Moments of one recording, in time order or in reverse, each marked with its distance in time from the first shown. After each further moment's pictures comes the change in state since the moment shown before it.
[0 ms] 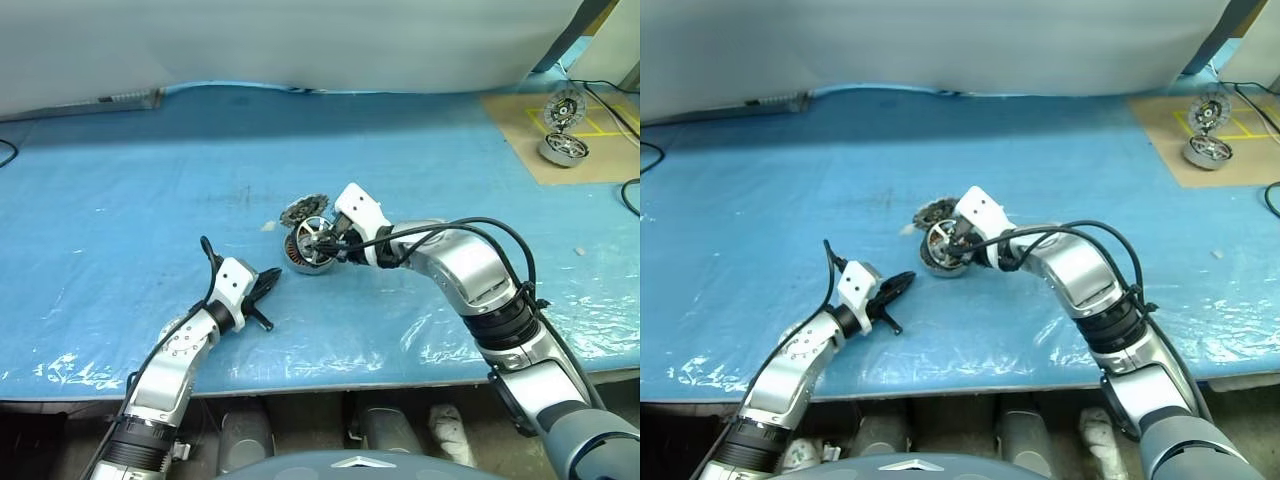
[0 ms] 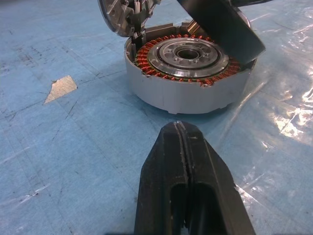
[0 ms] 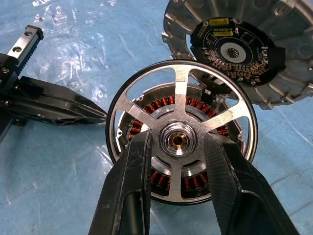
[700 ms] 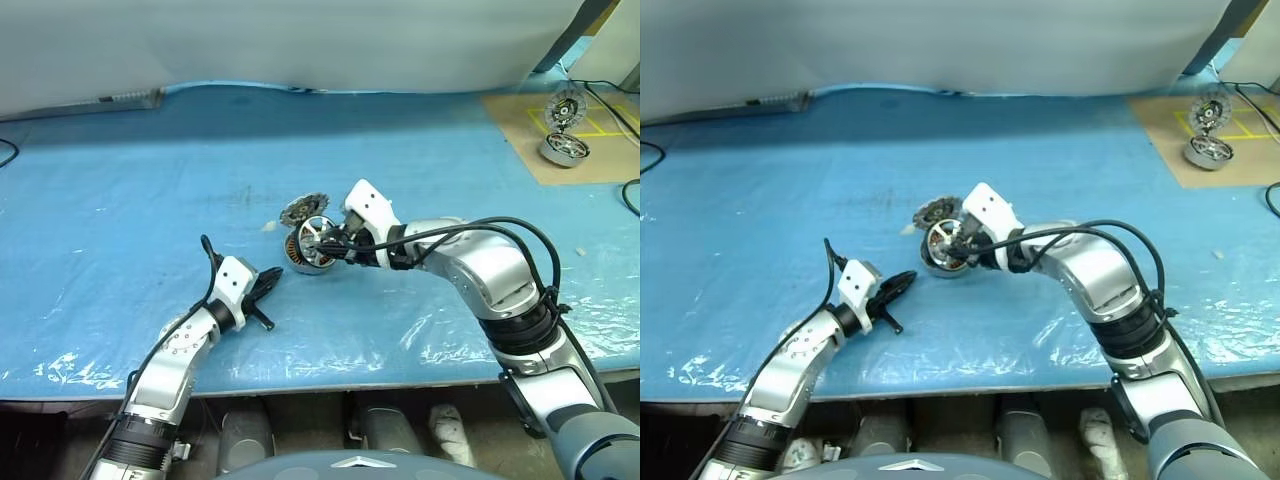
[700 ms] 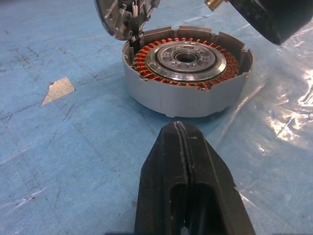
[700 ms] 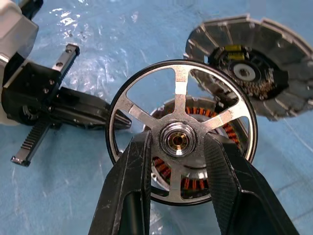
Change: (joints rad) left arm -0.006 0.000 0.000 0.000 -0.015 0.007 -0.010; right arm -0.005 -0.038 -0.044 -0.113 0.077 0.066 0.038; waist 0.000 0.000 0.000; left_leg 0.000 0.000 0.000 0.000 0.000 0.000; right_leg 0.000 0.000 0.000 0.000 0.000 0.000
